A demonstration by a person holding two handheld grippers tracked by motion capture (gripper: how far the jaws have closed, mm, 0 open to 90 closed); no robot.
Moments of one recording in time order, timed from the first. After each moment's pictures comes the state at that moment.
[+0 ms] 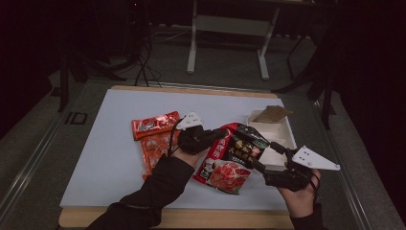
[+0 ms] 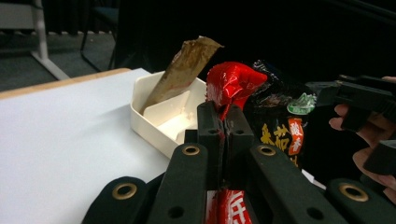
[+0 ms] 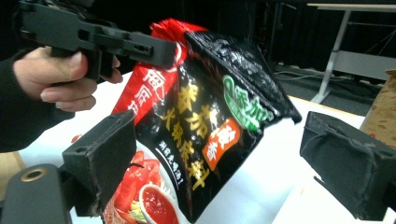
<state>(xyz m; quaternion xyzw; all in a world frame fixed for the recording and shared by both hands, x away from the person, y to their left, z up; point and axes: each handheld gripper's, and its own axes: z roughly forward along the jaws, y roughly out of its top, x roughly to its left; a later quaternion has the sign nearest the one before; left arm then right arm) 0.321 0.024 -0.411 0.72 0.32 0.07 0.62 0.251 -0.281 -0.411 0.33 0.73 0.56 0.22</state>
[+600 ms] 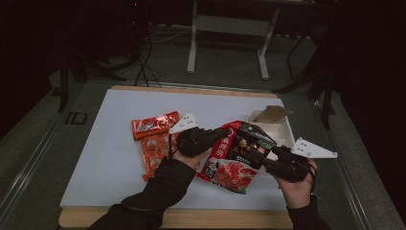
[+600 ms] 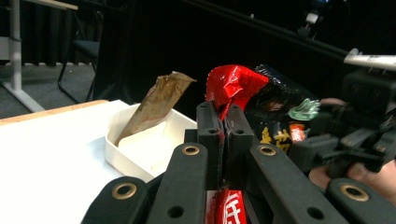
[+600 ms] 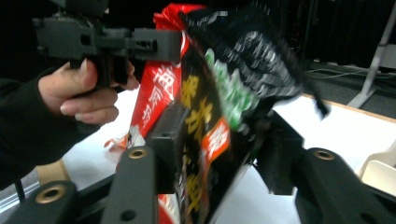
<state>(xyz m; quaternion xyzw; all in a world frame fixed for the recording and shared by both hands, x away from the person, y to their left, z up) 0.311 0.025 -0.408 0.68 0.29 0.05 0.67 0.266 -0.277 -0.400 0.30 0.74 0.58 0.15</state>
